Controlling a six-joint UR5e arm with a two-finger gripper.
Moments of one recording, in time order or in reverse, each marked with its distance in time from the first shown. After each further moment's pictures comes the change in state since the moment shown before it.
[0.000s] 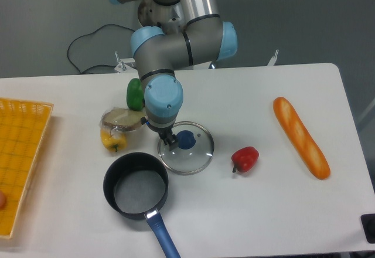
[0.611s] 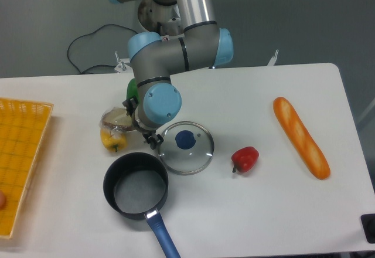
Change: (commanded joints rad) arm -0.041 -0.014 -0.012 -0.063 -0.012 0.001
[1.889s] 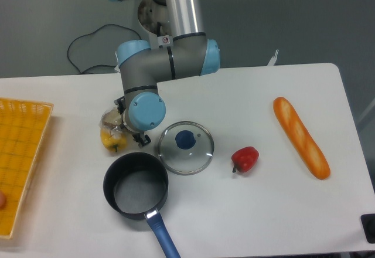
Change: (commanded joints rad) arm -0.037 -0.025 -0.011 -0.006 0.012 0.008
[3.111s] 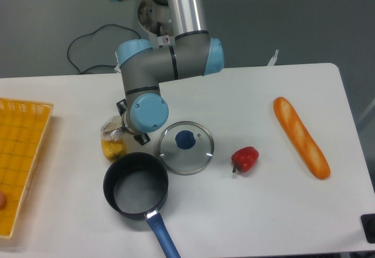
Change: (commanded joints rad) arm 0.015 0.011 0.120 -0.123 -0.009 -0.031
